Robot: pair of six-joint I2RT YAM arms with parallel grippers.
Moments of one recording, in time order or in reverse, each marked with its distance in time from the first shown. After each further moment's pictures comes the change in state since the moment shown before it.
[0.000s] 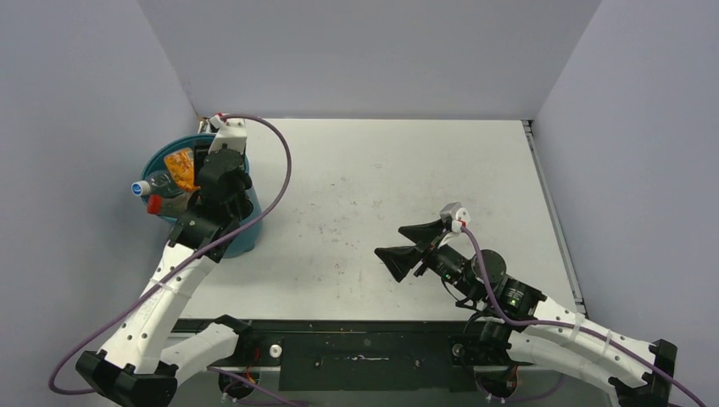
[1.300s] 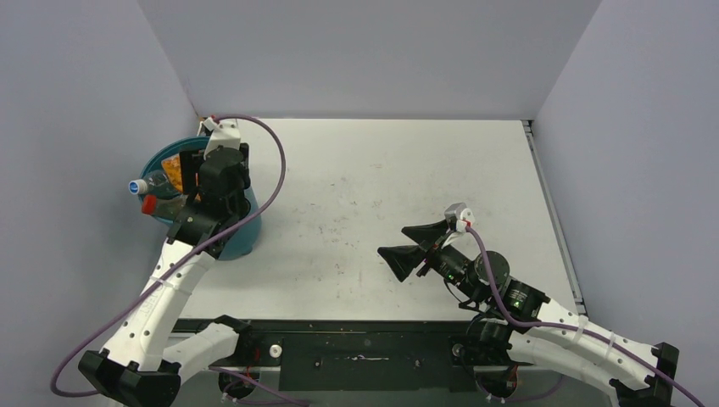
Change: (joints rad) left arm 0.043 0.023 -0.002 -0.129 -0.012 -0.100; right arm 0.000 -0.033 0.000 -0.029 0.022 0.024
